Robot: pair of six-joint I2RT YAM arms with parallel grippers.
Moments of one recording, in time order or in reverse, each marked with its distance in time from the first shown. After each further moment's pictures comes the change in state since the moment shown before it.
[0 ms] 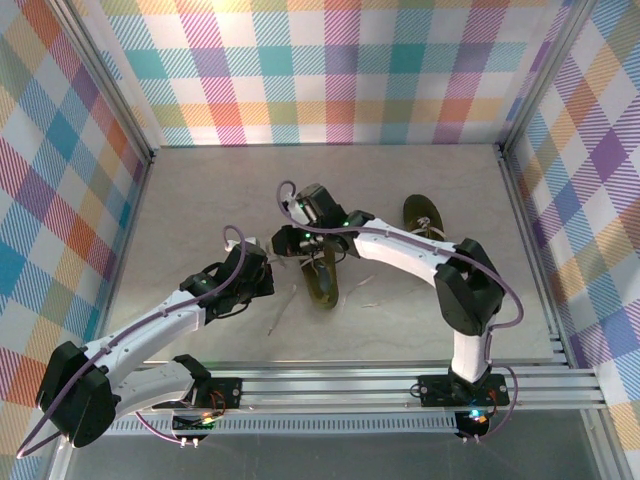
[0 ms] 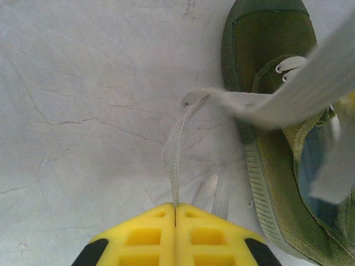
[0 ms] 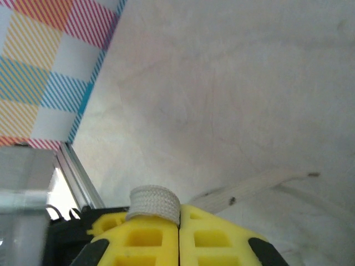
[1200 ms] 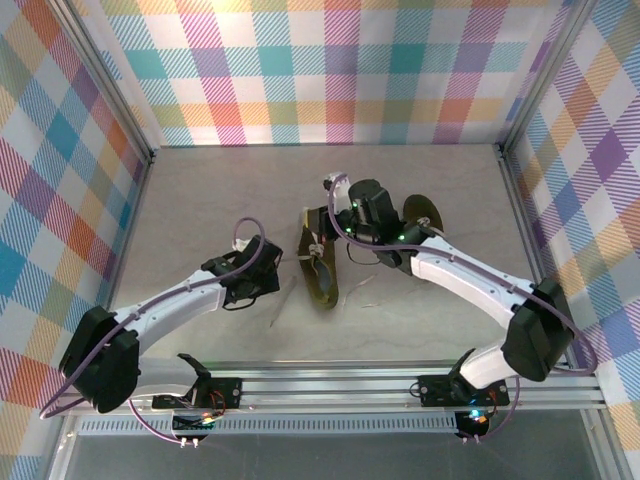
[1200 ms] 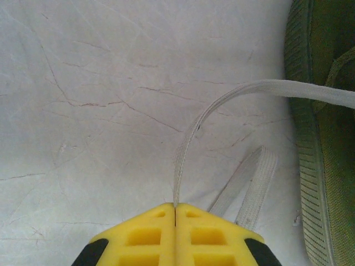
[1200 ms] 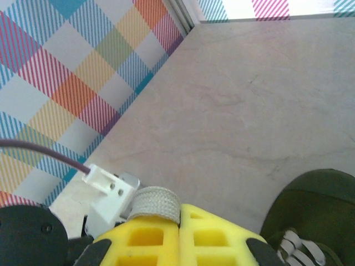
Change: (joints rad) left arm 0.000 0.206 0.094 -0.091 -0.049 -0.069; right arm -0.072 -0.406 -0.264 0.208 0.226 -0.134
